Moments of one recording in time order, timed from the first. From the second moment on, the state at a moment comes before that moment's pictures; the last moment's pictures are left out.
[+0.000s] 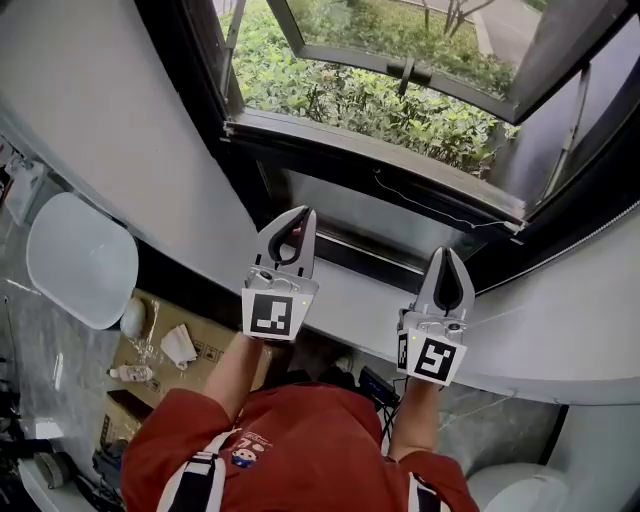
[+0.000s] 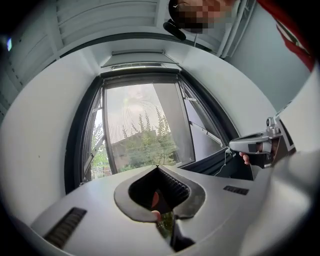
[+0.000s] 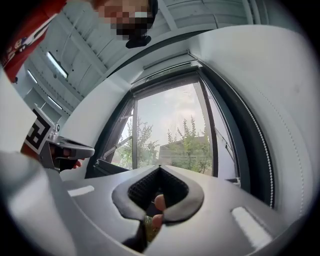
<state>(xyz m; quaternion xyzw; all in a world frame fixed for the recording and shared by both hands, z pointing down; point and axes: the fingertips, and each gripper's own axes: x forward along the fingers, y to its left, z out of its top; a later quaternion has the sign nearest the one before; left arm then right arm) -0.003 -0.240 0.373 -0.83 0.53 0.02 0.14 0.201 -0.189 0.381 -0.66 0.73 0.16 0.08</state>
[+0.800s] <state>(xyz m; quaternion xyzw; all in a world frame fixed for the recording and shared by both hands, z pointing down) -0.008 -0.316 0.387 -0.86 0.49 0.03 0.12 0.184 -0.250 0.385 -0.68 0.71 0.17 0.04</state>
